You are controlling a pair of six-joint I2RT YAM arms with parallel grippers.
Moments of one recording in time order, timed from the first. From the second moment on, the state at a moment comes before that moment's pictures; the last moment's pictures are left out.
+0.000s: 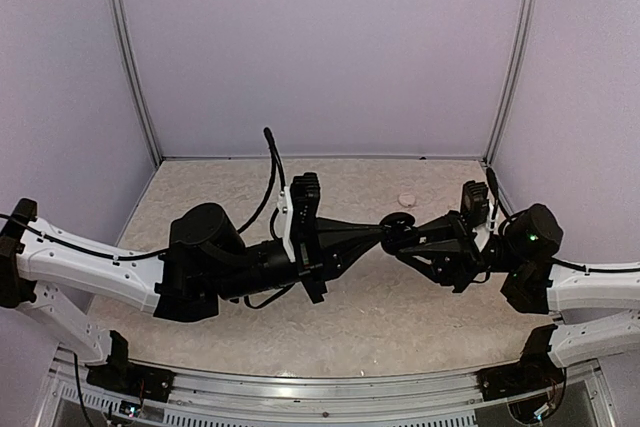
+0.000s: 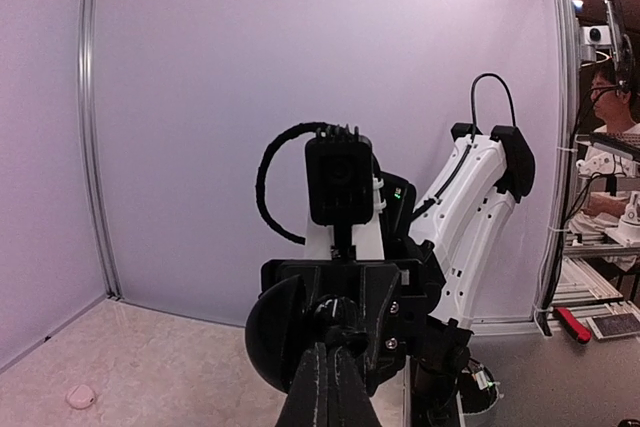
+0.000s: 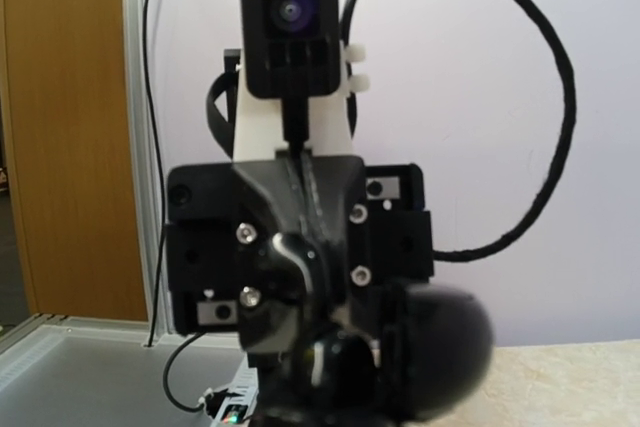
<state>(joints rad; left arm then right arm) -1.34 1.45 0.89 0.83 0.04 0.01 0.87 1.00 0.41 1.01 -0.78 0.29</state>
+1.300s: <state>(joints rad) -1.32 1.39 0.89 0.63 -0.07 -0.06 0.87 0.98 0.42 0.93 -0.74 0.23</state>
